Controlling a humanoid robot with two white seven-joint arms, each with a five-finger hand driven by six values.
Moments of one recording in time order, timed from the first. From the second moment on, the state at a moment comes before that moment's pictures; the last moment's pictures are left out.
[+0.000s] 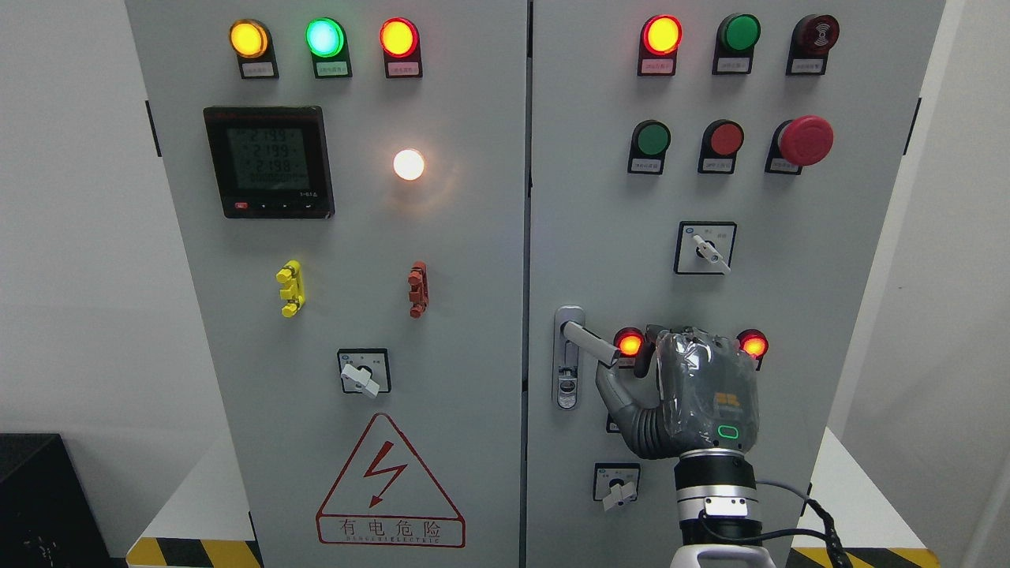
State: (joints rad) left arm 0.05 -0.10 -0.16 -0.05 0.12 -0.03 -0.03; right arm -0.47 0.14 0.19 -1.82 1.35 0.28 0.02
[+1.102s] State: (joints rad) left arm 0.05 -0.10 -0.16 -0.05 0.12 -0.03 -0.03; right arm -0.48 0.14 0.19 -1.82 1.33 0.28 0.03
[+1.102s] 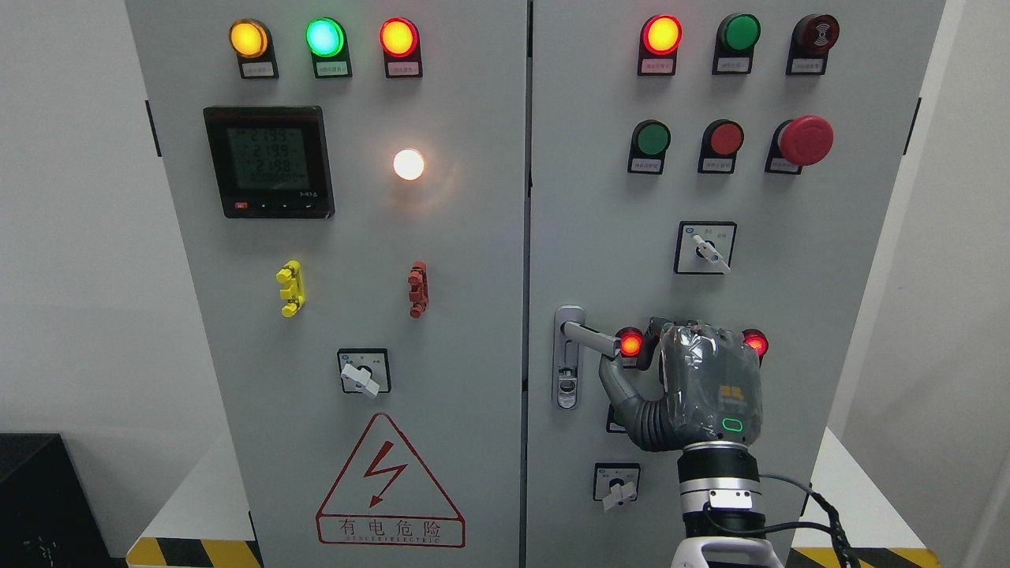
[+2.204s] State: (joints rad) left arm 0.05 -0.10 -0.16 -0.05 0.12 -0.03 -0.03; right arm -0.23 0.14 0.15 -1.90 1.27 0.03 -0.10
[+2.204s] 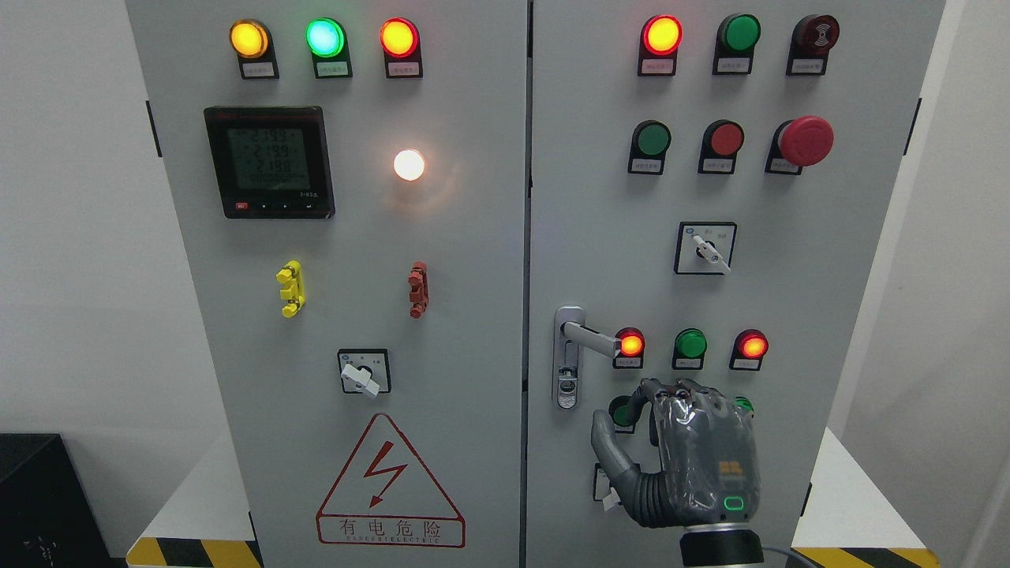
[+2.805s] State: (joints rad) left arm 0.05 -0.10 -0.16 -0.05 0.12 -0.03 -0.03; right arm -0.12 0.14 0.02 -1.98 1.15 -0.08 -0.12
